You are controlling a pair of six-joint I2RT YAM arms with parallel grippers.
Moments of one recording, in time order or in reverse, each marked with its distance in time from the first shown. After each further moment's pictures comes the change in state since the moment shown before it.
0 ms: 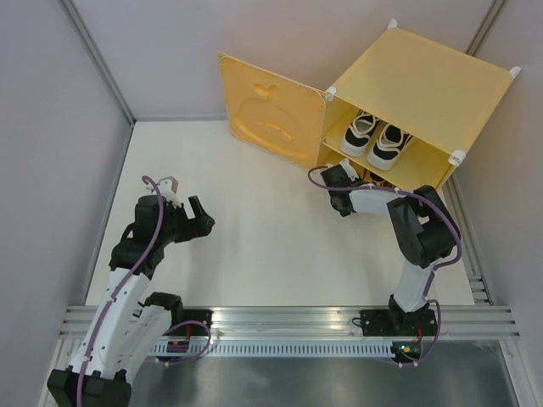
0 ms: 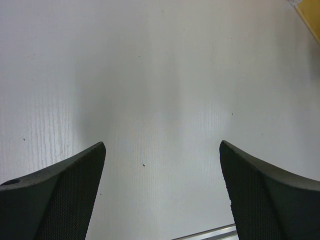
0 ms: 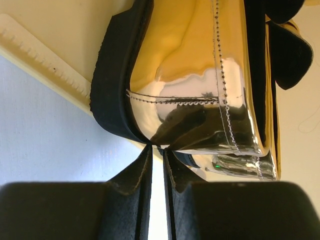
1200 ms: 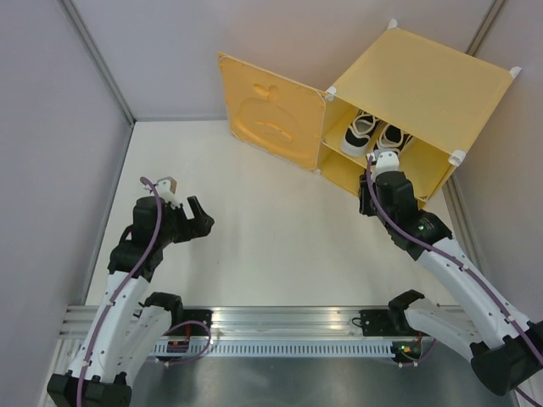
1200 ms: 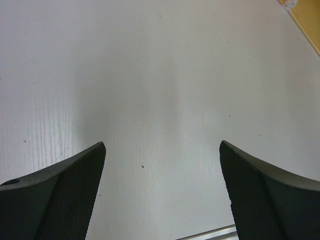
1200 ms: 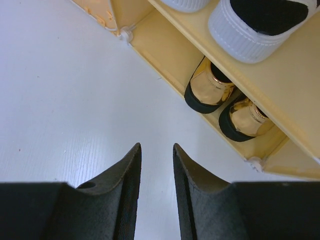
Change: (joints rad) left arm 0.000 -0.026 0.000 0.000 0.000 0.000; right arm 0.029 -0.888 -0.127 -0.201 -0.584 0.244
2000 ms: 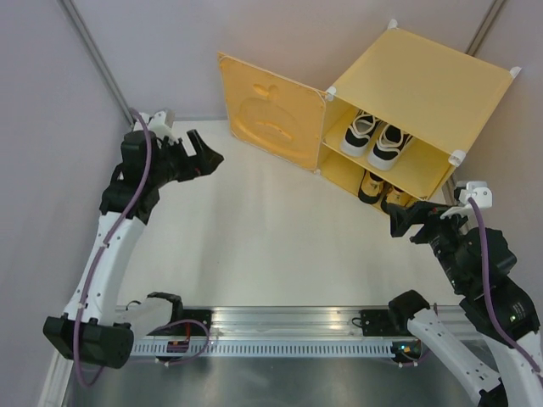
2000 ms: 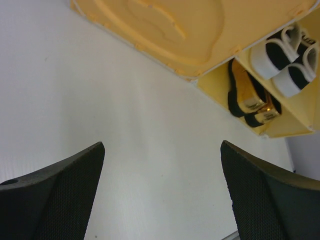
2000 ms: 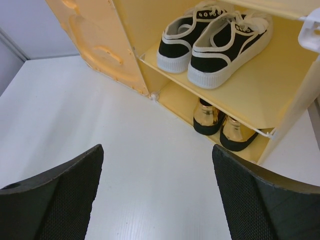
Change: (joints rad) left arm 0.000 0.357 0.459 0.076 0.143 -0.036; right arm 0.000 -0.506 0.181 -0.266 -0.003 0.131
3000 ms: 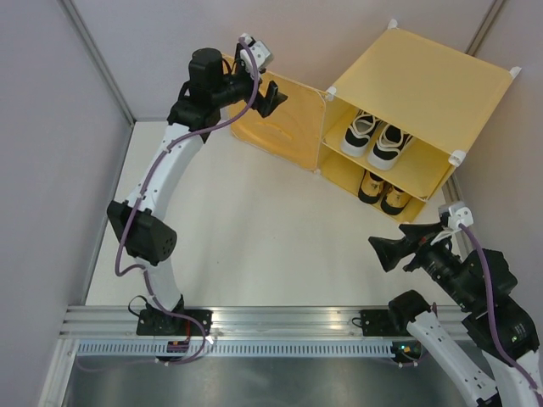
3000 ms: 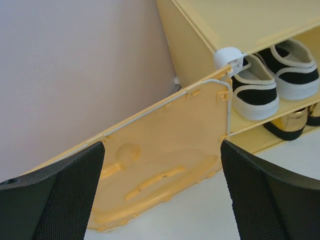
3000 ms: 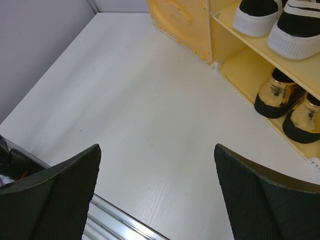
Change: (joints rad) left arm -0.234 0.818 0.923 0.245 0.269 0.714; right arm 0.000 -0.163 -0.101 -0.087 -0.344 0.018
